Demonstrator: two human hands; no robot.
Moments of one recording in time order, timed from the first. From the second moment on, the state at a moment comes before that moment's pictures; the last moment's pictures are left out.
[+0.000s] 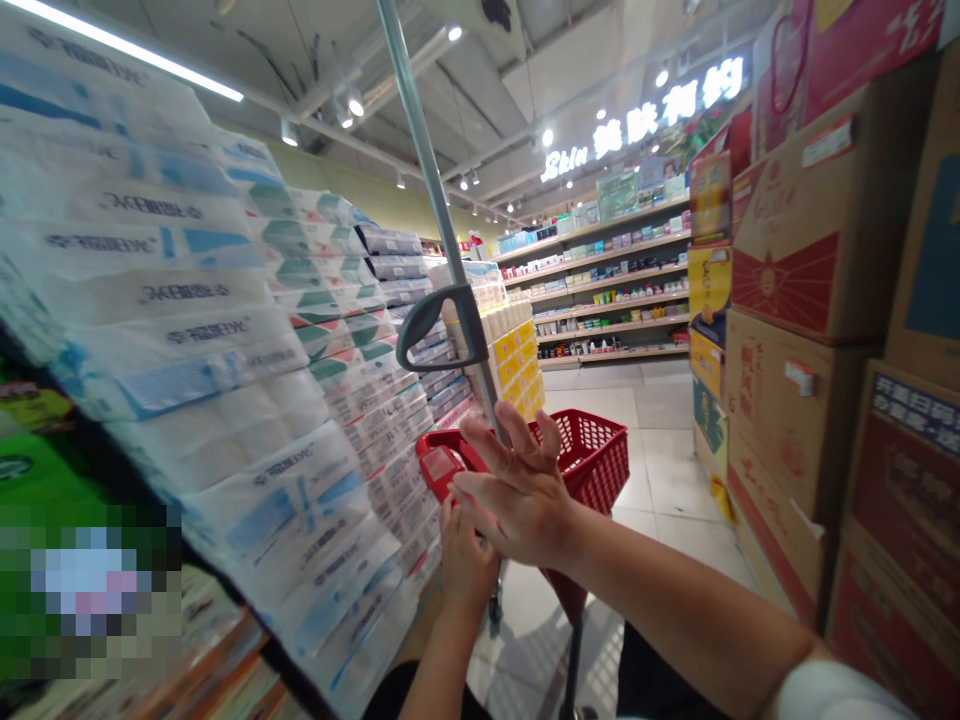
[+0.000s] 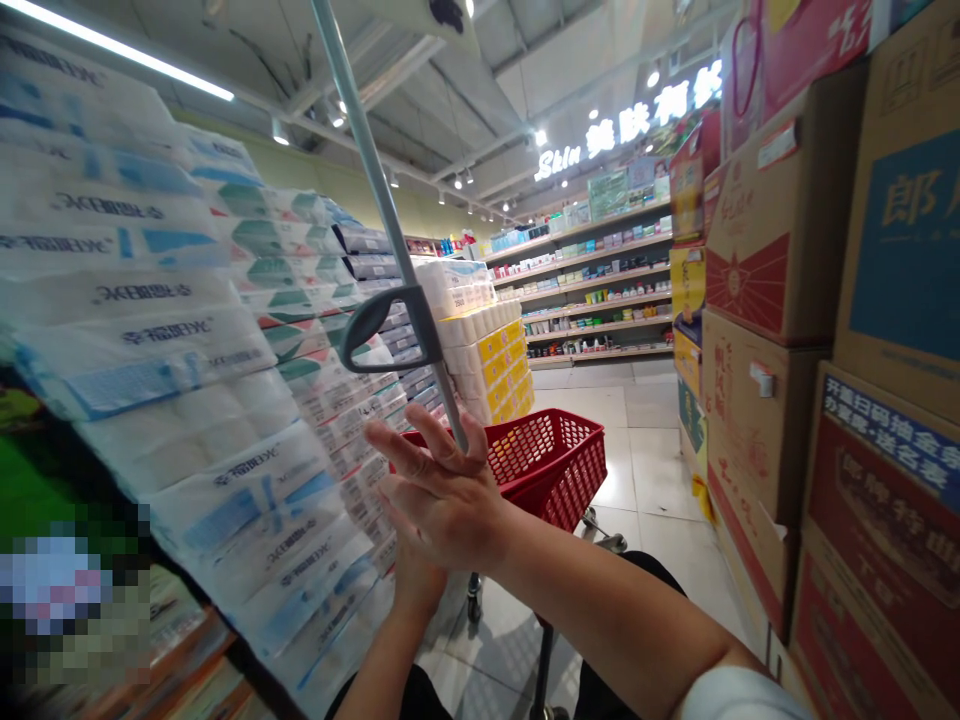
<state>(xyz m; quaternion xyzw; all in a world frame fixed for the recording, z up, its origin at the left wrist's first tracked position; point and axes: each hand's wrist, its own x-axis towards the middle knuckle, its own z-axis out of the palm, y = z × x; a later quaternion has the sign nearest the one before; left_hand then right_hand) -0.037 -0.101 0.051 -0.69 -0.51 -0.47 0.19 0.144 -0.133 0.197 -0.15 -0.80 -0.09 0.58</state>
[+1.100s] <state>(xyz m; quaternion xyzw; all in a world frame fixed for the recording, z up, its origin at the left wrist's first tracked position) -0.044 -0.096 0.060 -0.67 -0.56 -0.44 0.23 0.154 0.011 0.046 -0.40 -0.72 0.29 0.49</state>
